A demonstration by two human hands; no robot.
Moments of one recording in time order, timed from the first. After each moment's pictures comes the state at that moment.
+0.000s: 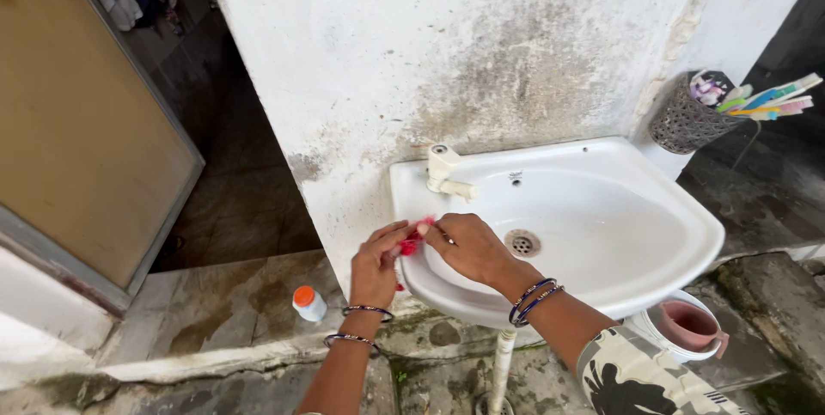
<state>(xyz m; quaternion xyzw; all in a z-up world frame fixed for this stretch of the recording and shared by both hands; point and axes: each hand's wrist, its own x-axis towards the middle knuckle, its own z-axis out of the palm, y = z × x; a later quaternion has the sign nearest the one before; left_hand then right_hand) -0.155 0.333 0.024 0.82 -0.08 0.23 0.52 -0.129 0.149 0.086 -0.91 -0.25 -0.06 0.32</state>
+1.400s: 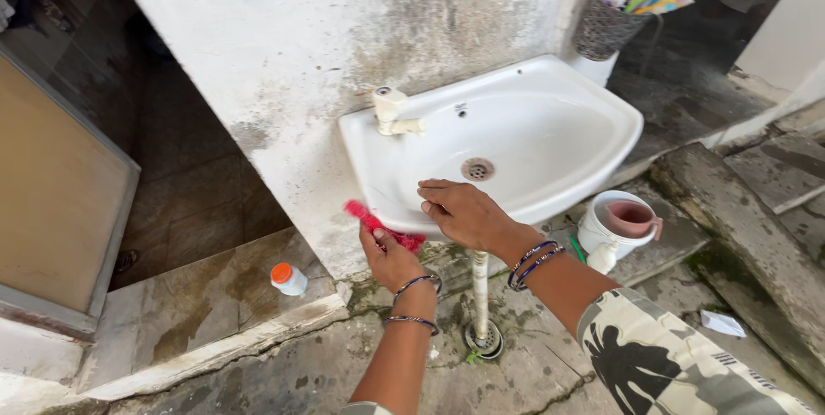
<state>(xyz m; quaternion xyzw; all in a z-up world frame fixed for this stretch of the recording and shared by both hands) -0.214 0.239 -0.028 0.55 0.23 0.21 0.77 -0.208 0.113 0.061 -0.93 -0.22 -0.08 0.30</state>
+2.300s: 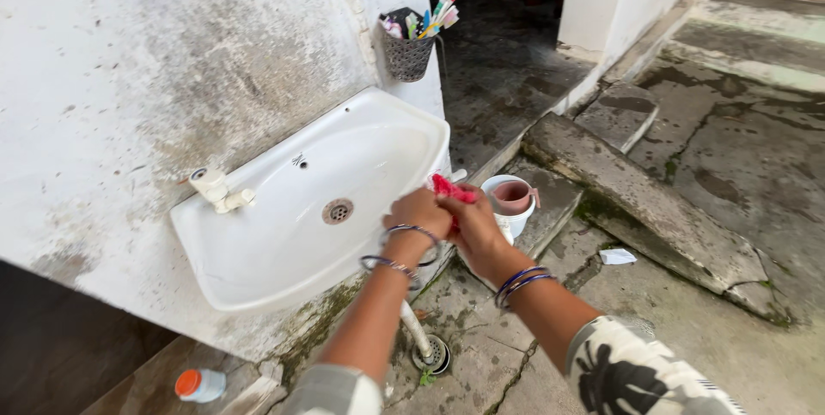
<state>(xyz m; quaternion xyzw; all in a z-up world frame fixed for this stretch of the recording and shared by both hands) -0.214 0.000 0.074 0.96 -0.20 -0.13 0.17 -0.291 -0.079 0.046 -0.47 0.20 -0.15 0.85</state>
